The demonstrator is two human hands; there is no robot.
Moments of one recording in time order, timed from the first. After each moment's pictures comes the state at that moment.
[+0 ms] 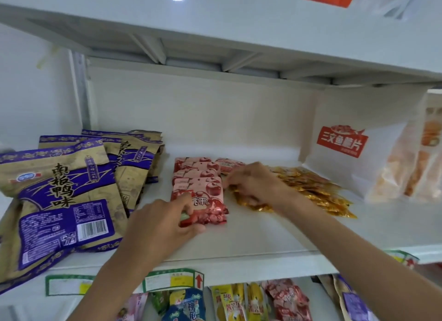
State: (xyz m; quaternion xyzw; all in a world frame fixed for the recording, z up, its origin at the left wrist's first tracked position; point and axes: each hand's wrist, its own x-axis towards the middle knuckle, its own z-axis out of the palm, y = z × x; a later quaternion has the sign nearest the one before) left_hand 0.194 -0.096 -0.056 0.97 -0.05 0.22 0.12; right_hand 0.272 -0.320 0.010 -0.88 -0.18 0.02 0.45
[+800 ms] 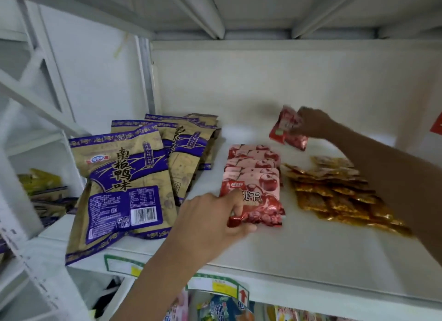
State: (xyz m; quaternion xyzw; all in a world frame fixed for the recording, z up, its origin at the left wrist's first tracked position) left_hand 0.207 -0.095 -0.063 0.97 -0.02 0.22 0.08; right_hand 0.556 -0.307 0.042 -0.96 -0.20 -0.15 0.13
